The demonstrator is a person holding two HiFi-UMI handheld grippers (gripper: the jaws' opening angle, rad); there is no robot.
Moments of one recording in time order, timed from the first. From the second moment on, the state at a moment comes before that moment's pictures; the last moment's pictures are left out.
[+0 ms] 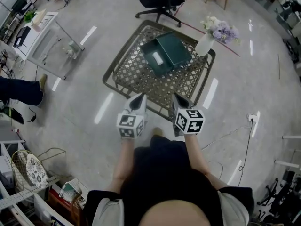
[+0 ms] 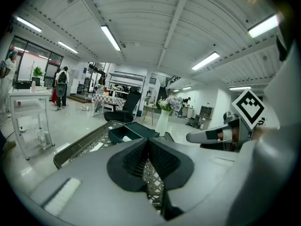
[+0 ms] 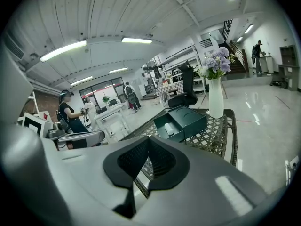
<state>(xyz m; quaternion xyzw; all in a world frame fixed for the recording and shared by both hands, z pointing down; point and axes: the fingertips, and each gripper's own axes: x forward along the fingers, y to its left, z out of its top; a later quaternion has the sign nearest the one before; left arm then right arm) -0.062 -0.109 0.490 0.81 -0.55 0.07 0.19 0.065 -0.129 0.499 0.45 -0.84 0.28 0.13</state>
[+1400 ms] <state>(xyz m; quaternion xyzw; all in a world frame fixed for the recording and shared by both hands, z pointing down) -0.067 -0.113 0.516 0.81 -0.54 0.09 0.21 0.049 -0.139 0.524 0.44 -0.83 0.32 0.13</state>
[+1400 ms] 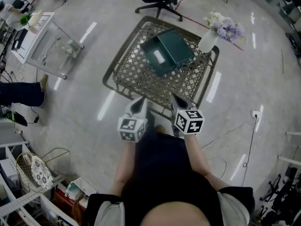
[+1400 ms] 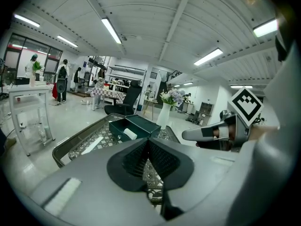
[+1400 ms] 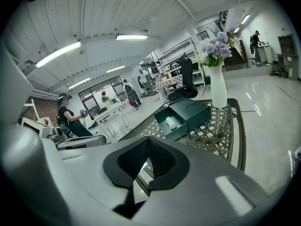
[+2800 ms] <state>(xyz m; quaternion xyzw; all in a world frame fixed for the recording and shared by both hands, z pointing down) -0.091 -0.246 0.570 0.82 -0.47 0.14 0.28 0.014 -0.272 0.570 0.48 -0.79 0.34 0.20</state>
